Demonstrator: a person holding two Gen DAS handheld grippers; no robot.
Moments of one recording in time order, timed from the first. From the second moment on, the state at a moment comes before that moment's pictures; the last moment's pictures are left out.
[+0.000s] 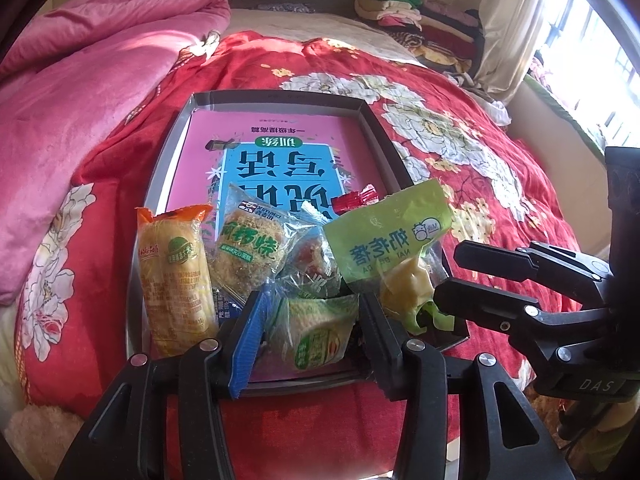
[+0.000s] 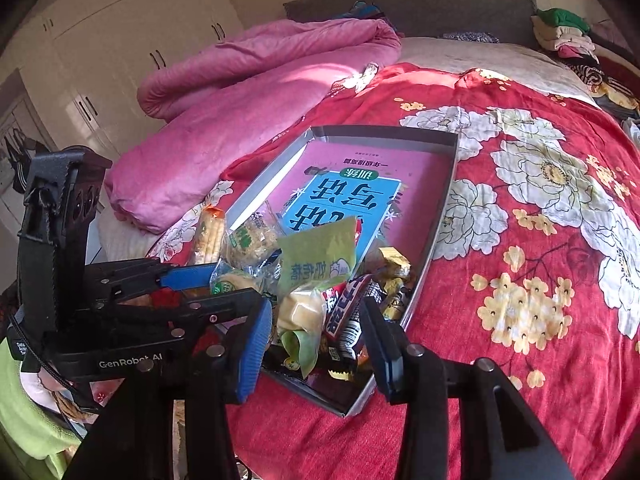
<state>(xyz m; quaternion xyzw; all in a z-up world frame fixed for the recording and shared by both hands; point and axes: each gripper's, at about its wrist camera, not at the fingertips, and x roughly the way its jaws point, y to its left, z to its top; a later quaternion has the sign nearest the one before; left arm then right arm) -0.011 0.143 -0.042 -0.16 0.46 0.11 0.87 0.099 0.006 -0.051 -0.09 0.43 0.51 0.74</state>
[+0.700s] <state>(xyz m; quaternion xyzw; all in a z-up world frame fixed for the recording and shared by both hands) -0.015 0.137 -0.030 -0.15 0.44 0.11 0.88 0.099 0.000 -0.045 -0.09 0.41 0.49 0.76</state>
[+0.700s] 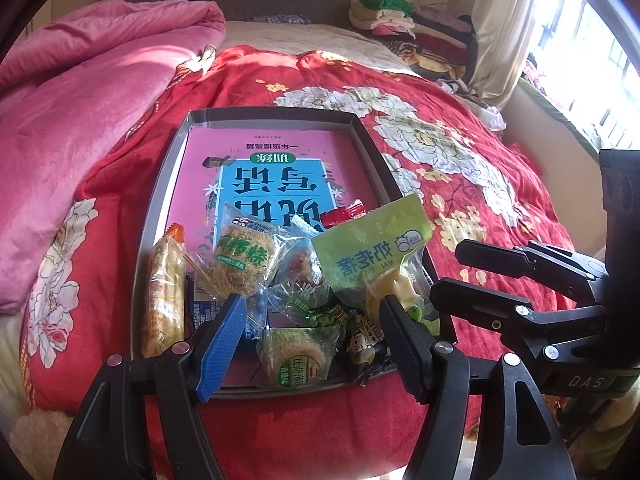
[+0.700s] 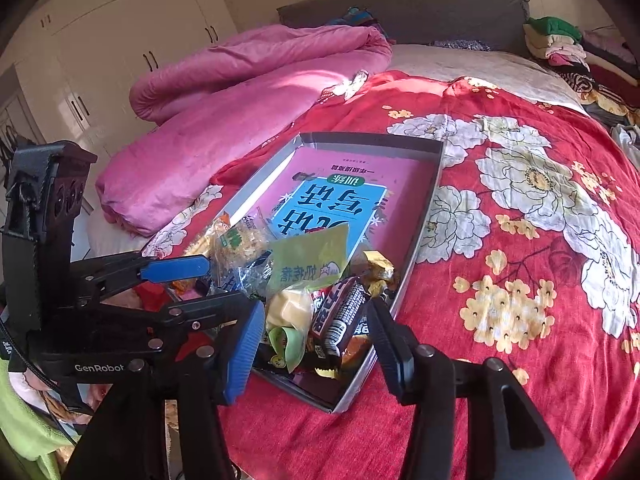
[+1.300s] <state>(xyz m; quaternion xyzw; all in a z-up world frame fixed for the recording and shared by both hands) -0.039 0.113 0.024 -0.13 0.39 0.14 0.90 0.077 -0.038 0.011 -0.08 0.31 0.48 0.82</state>
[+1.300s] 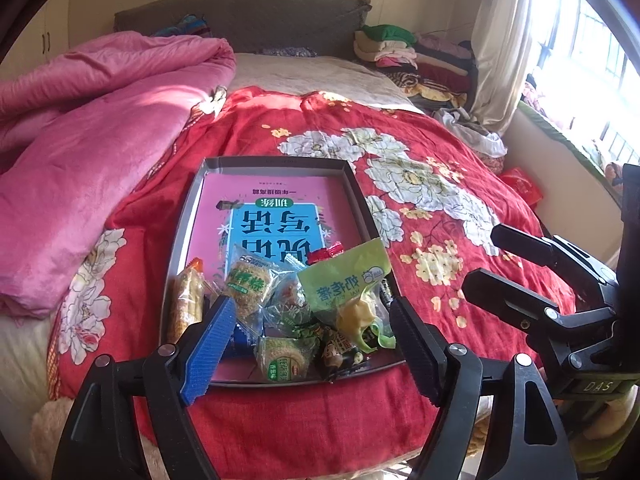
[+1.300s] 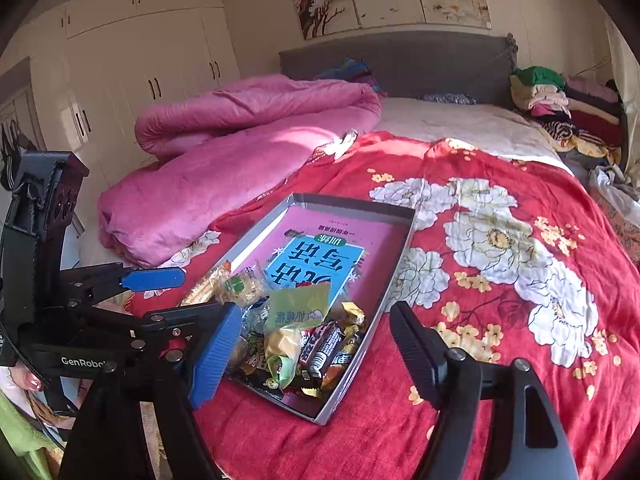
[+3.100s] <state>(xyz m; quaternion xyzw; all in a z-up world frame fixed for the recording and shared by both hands) -0.088 0.078 0.016 -0.18 0.43 0.15 0.87 0.023 -0.086 0.017 -0.10 0.33 0.46 0.82</state>
